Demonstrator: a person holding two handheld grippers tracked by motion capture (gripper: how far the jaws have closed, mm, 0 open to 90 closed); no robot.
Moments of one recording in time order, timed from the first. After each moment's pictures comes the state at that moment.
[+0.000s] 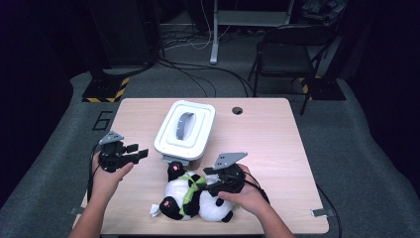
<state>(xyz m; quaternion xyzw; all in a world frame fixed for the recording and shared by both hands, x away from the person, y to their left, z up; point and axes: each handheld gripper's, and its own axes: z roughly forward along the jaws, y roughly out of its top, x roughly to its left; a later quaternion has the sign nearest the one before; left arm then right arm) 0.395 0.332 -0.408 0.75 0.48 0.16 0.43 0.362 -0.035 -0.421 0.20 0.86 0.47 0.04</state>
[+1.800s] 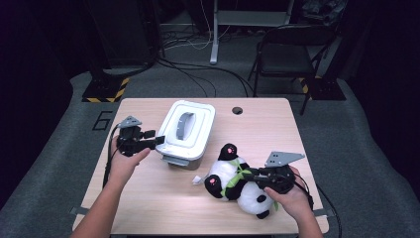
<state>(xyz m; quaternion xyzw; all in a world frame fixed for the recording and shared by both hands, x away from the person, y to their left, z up) 0.439 0.274 -0.383 0.76 0.43 0.15 0.46 0.347 -0.159 -0.401 0.28 0.83 0.47 0.10</state>
